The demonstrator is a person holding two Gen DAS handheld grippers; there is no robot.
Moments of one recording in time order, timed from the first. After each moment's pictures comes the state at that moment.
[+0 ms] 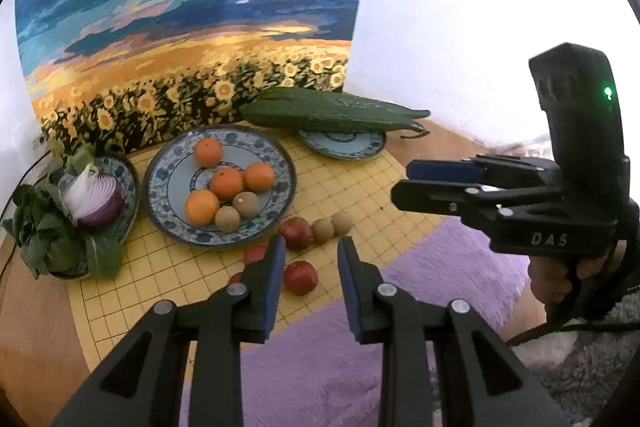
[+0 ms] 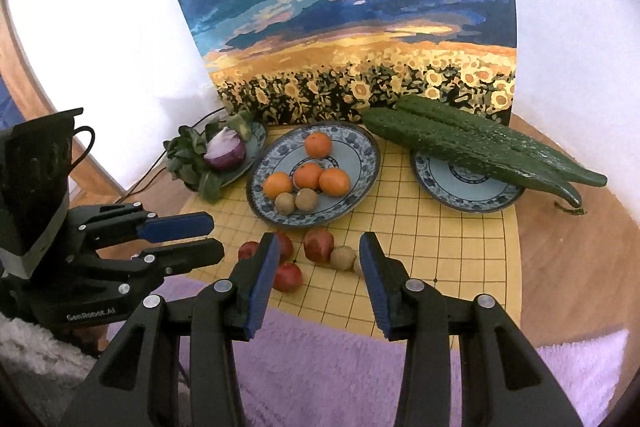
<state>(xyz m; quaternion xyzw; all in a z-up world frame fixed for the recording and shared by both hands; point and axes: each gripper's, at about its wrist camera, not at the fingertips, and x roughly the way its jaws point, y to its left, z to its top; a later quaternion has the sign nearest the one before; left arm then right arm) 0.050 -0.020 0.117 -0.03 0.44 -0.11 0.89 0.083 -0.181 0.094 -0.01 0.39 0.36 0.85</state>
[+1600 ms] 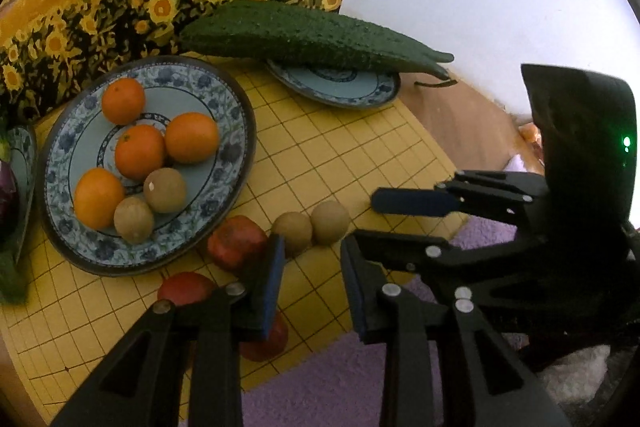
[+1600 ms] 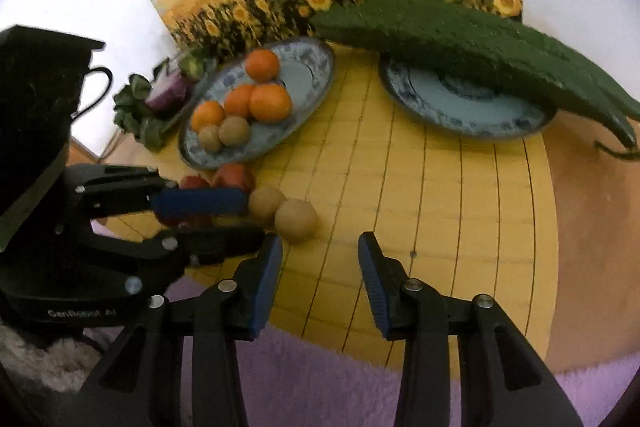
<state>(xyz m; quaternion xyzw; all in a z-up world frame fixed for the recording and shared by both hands) 0.135 -0.051 0.034 -0.05 0.54 -0.14 0.83 0.139 -0.187 0.002 -0.02 0.47 0.37 0.80</state>
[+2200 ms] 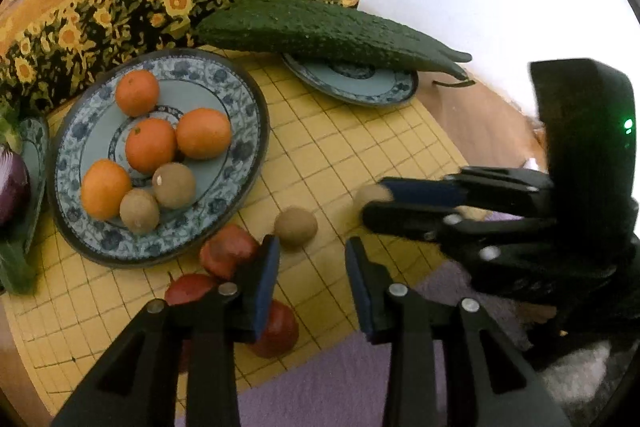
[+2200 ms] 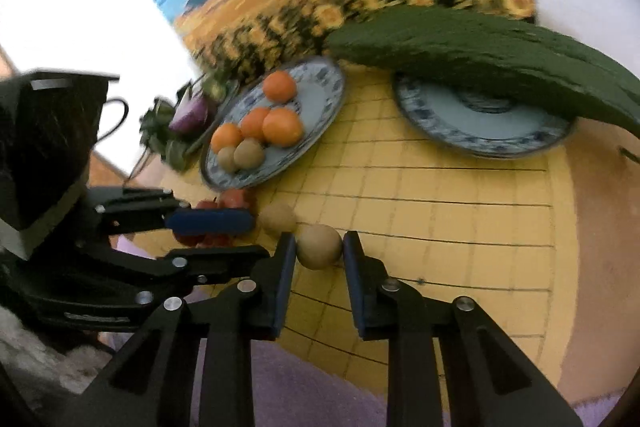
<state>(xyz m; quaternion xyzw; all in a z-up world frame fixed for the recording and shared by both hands) 0.139 -0.051 0.031 -0.04 0.55 -0.10 0.83 0.148 -0.203 0.002 0.04 0.45 0.40 0.80</state>
